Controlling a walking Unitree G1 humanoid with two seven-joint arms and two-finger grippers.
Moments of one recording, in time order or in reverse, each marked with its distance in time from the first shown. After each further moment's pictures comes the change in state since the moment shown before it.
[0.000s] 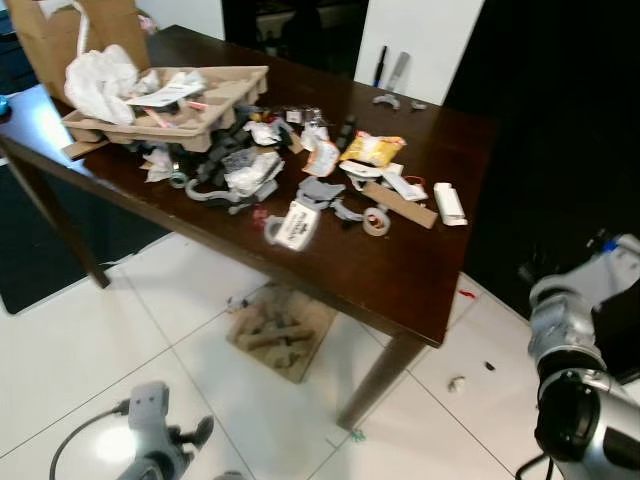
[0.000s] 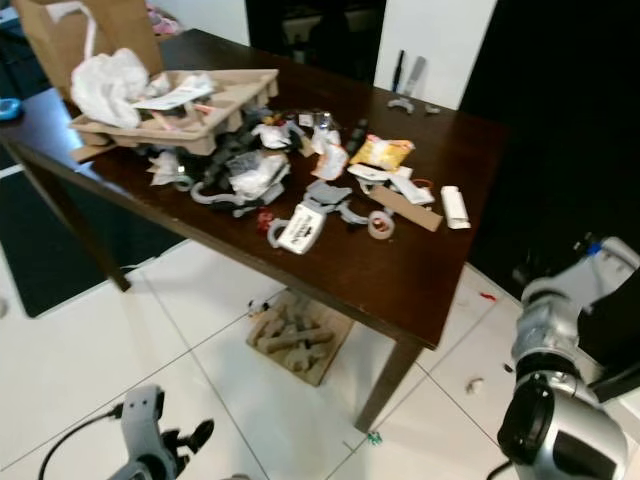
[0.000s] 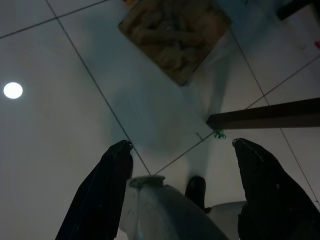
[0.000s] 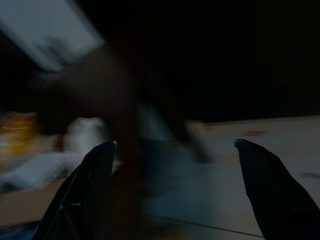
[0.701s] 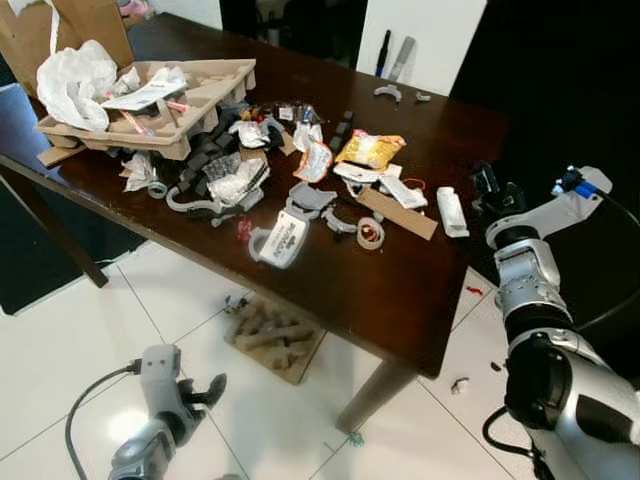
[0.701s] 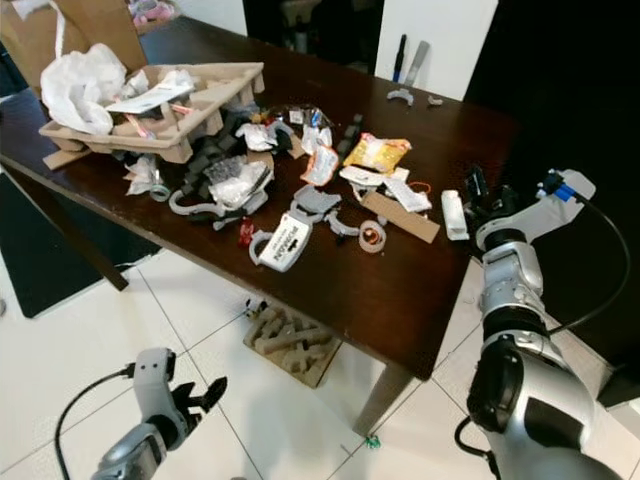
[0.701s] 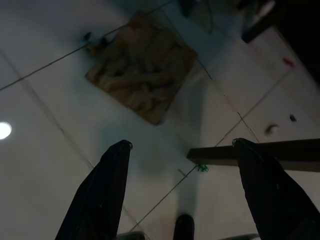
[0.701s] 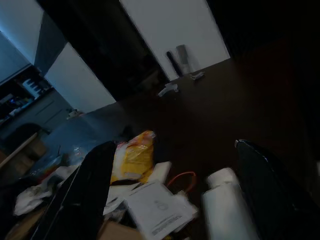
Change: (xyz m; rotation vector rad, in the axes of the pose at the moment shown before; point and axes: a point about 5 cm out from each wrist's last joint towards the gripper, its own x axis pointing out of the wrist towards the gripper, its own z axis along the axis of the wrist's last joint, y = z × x) left arm 0.017 -0.021 0.033 0.067 -0.112 -0.119; right arm 0.004 0.076 0.004 0.012 -0.034 0.476
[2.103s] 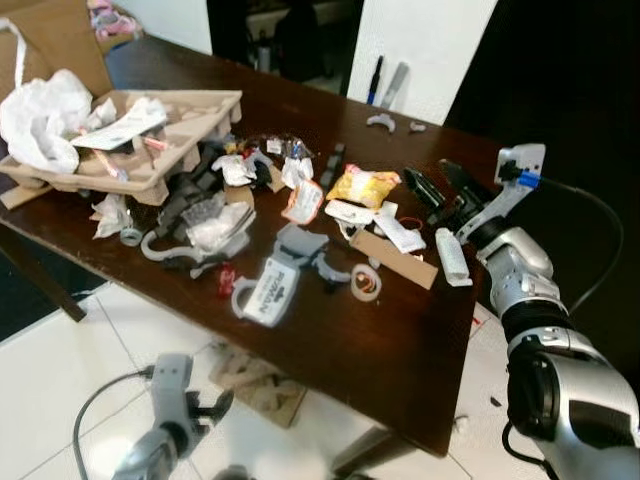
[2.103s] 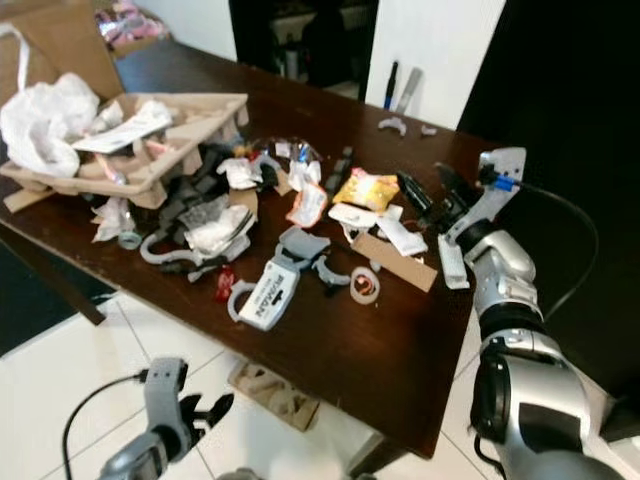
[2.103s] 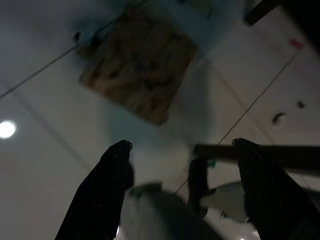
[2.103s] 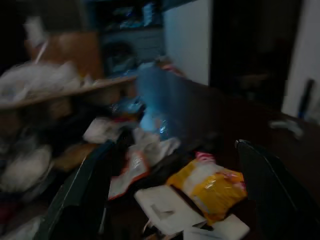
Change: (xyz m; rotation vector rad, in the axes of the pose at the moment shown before) left arm -0.020 0.012 -0.029 0.042 0.139 0.044; right arm 0.003 0.058 -0.004 -0.379 0.188 0.681
